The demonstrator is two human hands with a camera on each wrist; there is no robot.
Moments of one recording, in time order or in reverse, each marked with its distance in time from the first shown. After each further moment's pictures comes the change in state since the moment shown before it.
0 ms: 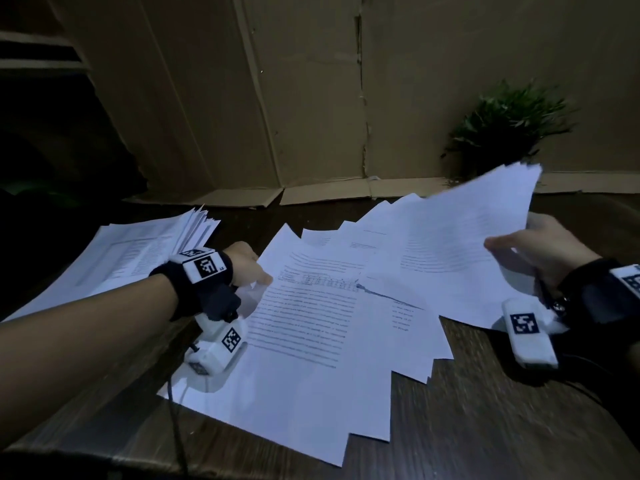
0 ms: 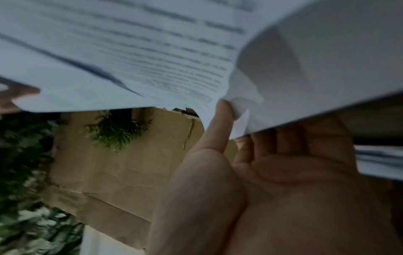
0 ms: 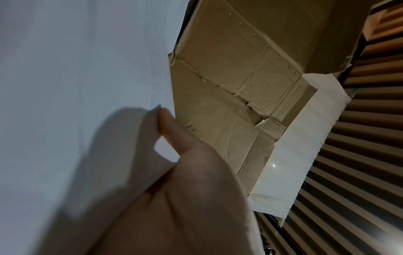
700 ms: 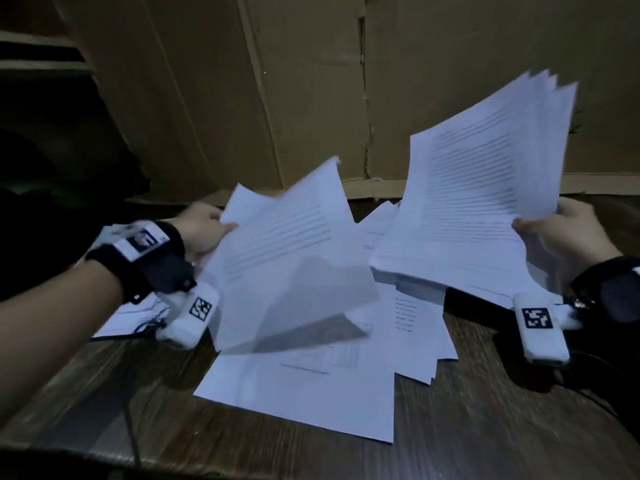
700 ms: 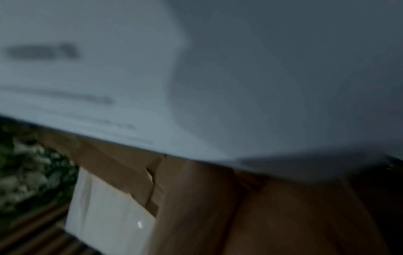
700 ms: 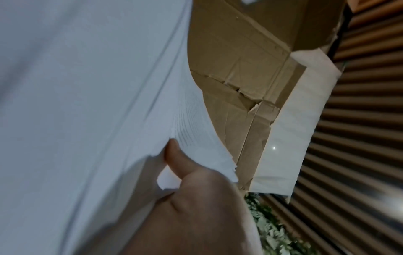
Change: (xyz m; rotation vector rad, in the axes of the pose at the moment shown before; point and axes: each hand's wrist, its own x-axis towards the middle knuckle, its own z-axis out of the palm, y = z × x) left_hand -0.004 -0.017 -0.060 -0.277 0.254 0.144; right_hand 0.005 -0.002 -0.013 0.125 0.153 -0.130
